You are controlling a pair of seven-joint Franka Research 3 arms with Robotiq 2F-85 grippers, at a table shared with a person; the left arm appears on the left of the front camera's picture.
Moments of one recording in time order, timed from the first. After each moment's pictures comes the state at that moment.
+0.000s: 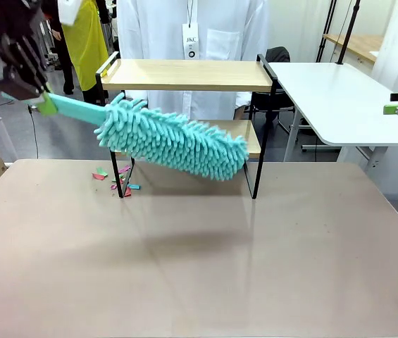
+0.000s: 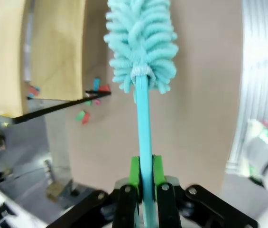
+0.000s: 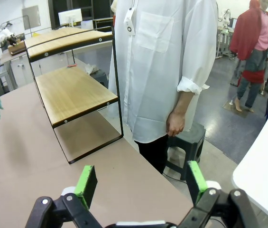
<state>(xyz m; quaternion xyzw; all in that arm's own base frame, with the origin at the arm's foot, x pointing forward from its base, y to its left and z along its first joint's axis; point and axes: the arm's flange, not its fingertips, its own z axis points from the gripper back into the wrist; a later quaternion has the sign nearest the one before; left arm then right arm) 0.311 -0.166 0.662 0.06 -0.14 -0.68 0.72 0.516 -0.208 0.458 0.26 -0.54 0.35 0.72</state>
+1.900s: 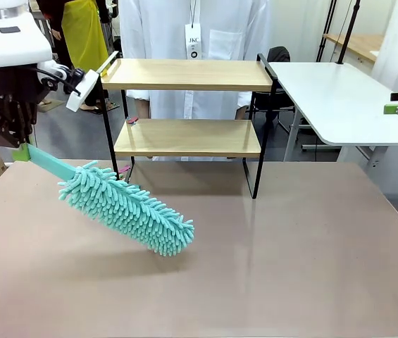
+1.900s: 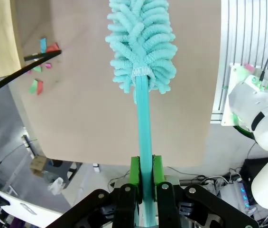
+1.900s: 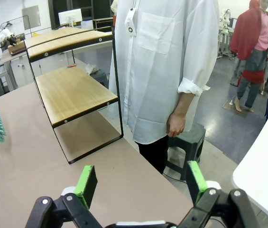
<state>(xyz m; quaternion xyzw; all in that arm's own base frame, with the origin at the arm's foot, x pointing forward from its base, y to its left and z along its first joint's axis) 0.319 -0.164 0.601 0.10 0.03 -0.70 0.71 0.516 -0.208 0.458 0.26 -0.54 0.35 0.72</state>
